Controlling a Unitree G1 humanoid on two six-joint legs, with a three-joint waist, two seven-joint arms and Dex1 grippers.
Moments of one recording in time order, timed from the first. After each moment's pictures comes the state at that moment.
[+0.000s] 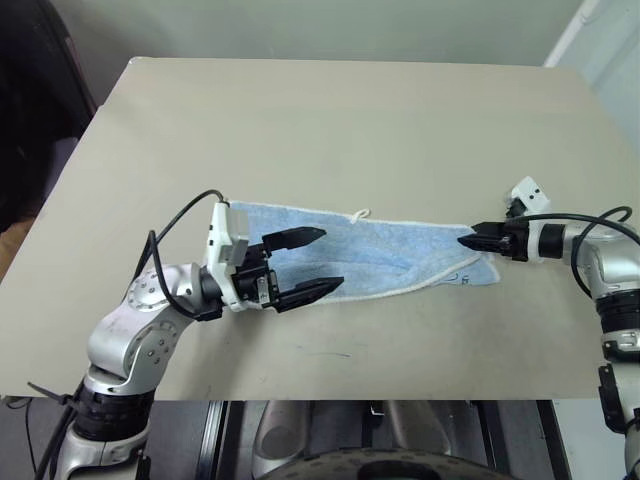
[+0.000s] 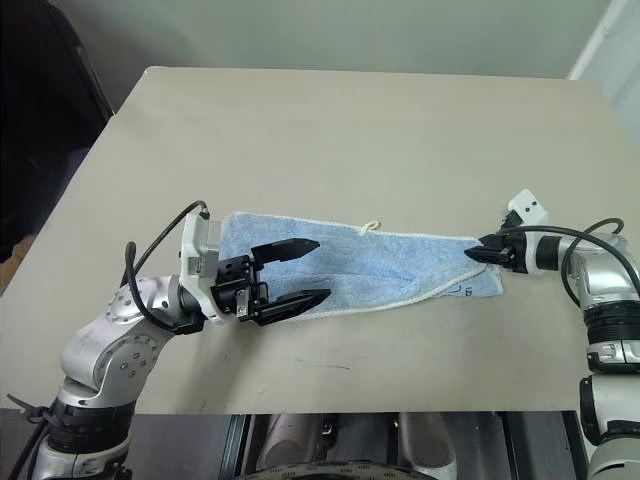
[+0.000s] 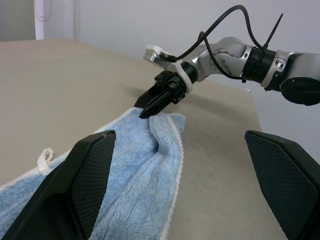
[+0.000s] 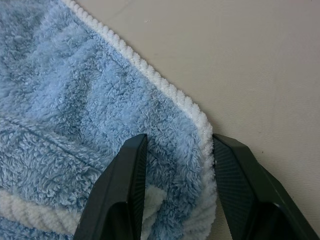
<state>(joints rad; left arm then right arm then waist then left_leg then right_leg) -0.14 0.59 0.06 -0.44 -0.77 0.53 -0.95 -0.58 -0.79 0.06 0.45 0.22 0.52 1.12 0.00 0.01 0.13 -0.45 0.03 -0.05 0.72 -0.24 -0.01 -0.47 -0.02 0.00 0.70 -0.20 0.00</state>
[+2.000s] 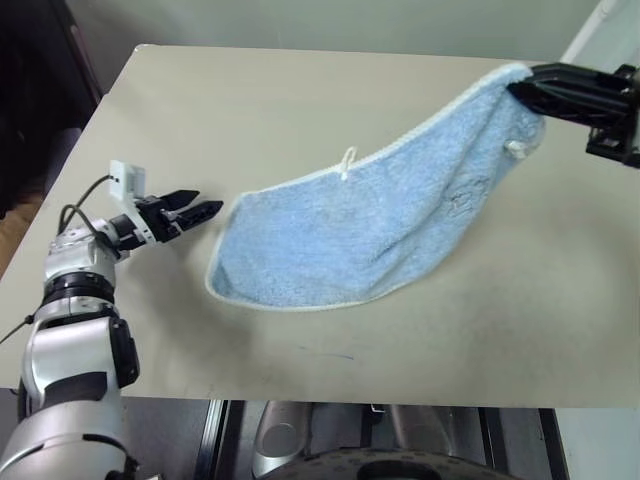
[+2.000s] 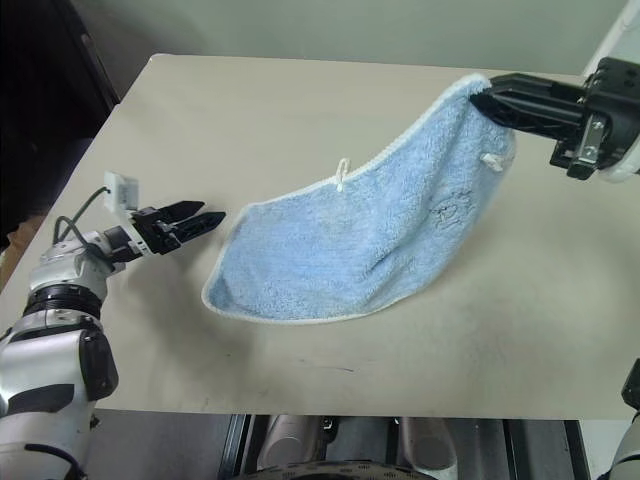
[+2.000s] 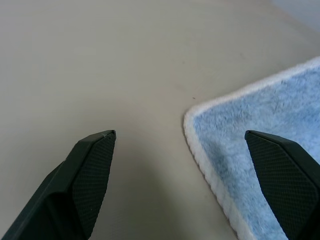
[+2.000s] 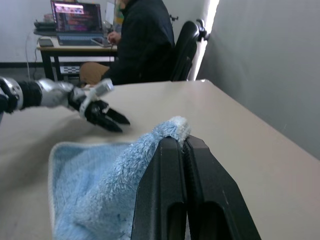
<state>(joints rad) -0.83 0.71 0.22 1.19 -0.31 0.12 -1.24 -0.78 -0.98 -0.35 -0.32 0.92 0.96 0.96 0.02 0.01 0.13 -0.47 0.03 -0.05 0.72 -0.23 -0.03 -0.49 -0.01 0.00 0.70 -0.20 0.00</state>
